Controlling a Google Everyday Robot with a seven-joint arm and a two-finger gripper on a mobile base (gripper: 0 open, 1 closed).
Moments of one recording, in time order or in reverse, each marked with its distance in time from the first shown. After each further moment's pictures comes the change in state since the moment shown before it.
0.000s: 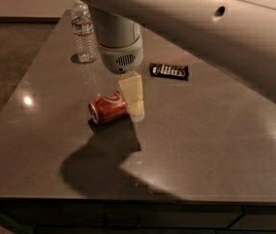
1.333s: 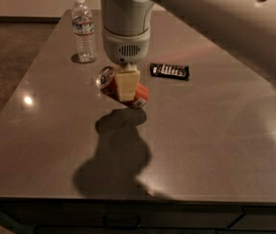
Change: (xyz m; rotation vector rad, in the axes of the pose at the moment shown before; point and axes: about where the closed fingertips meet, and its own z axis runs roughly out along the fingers) arm -0.004 0.004 -0.028 0.040 -0.140 0.110
